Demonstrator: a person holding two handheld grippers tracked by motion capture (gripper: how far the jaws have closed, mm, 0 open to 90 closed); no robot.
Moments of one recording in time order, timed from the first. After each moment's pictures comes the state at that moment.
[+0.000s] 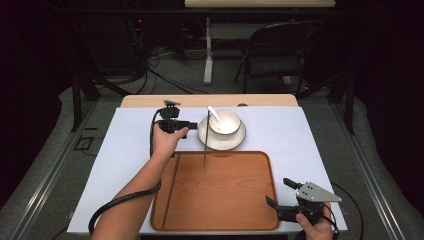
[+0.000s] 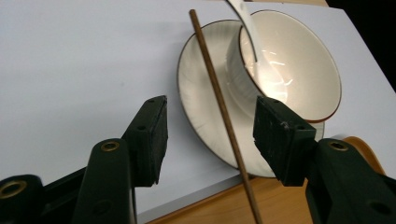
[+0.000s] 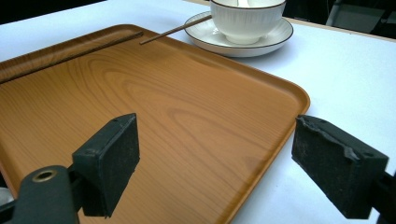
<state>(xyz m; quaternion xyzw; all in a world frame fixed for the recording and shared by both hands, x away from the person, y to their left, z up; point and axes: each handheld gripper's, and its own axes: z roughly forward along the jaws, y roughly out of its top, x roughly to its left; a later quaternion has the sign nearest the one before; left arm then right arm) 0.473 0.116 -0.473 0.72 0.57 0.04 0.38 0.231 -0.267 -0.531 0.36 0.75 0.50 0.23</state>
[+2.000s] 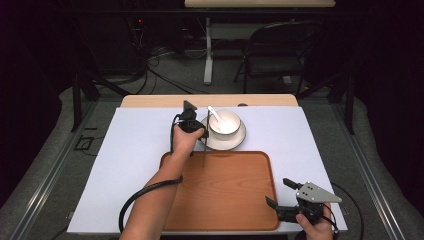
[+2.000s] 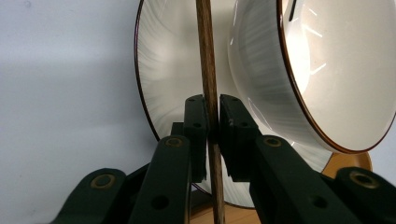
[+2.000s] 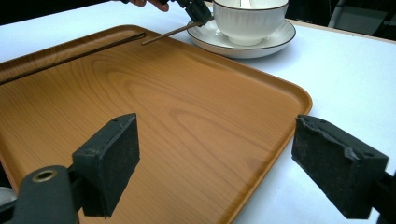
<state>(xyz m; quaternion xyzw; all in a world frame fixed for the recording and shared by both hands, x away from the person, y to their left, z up) 0.512 0.073 -0.518 0.70 0.65 -0.09 0.29 0.231 -0.267 -0.531 0.36 0.75 0.50 0.23</state>
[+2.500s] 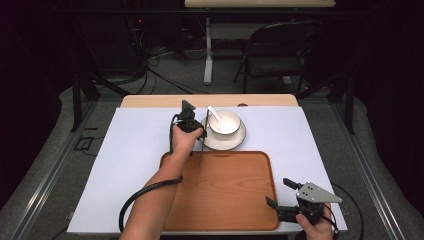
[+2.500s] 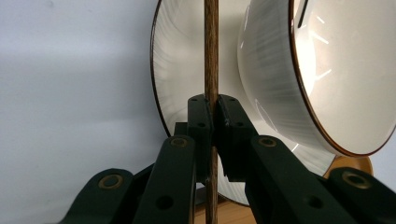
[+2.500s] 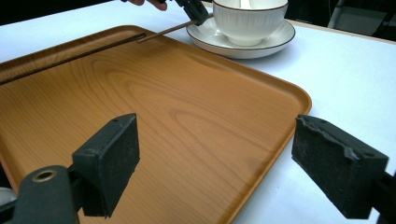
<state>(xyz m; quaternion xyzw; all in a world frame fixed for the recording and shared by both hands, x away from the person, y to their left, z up) 0.512 0.080 -0.514 0.69 0.66 -0.08 0.29 0.230 -0.267 -0.531 0.36 0.75 0.50 0.23</state>
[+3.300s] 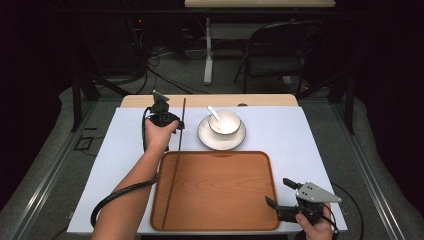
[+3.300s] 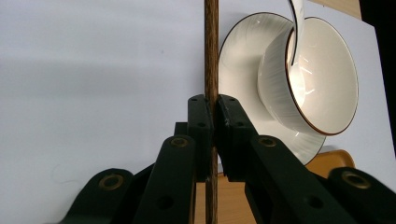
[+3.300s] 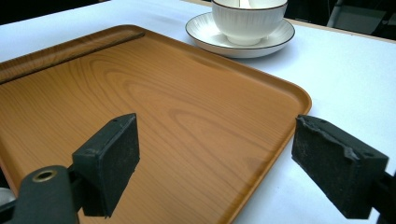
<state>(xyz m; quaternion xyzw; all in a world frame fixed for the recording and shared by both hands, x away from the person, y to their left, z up) 0.488 0.153 -0.459 0.67 0.67 -0.03 0.32 0.231 -0.266 -0.531 0.36 0.75 0.50 0.23</state>
